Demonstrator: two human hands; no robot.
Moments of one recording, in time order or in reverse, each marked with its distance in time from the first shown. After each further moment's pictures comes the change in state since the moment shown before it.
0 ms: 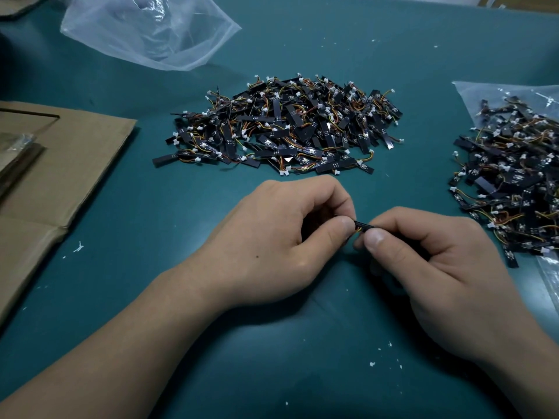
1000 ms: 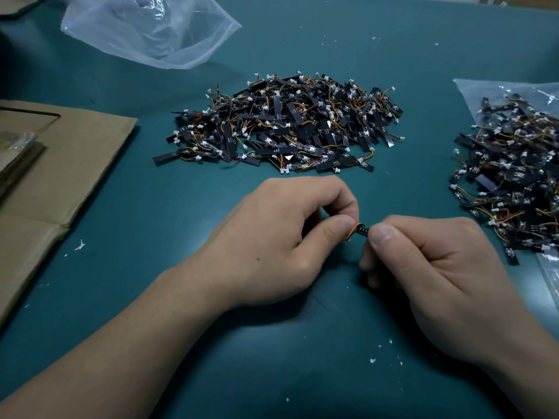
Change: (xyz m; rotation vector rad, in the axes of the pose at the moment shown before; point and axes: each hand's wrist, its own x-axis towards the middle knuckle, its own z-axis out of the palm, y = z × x) left_hand 0.001 0.004 -0.003 -0.004 -0.008 0.057; right_hand 0.000 -0.001 0.002 -0.059 0.010 -0.102
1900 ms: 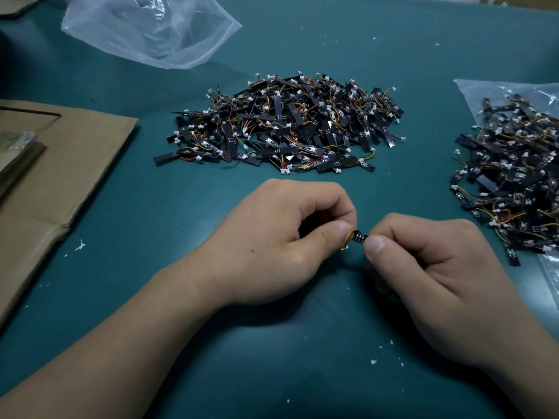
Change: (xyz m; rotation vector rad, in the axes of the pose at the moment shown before) left_hand 0.000 -0.001 -0.003 -0.096 -0.090 -0.070; right_hand -0.001 0.000 -0.002 -0.022 -0.051 0.001
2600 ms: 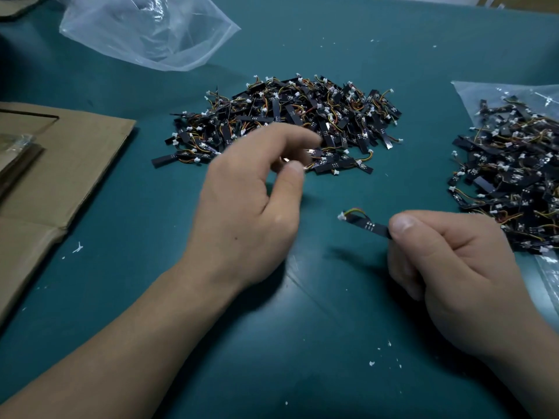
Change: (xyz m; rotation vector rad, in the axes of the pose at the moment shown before) left_hand 0.003 -0.008 0.001 0.131 0.565 -0.029; right_hand 0.002 0.001 -0.001 0.206 0.084 0.071
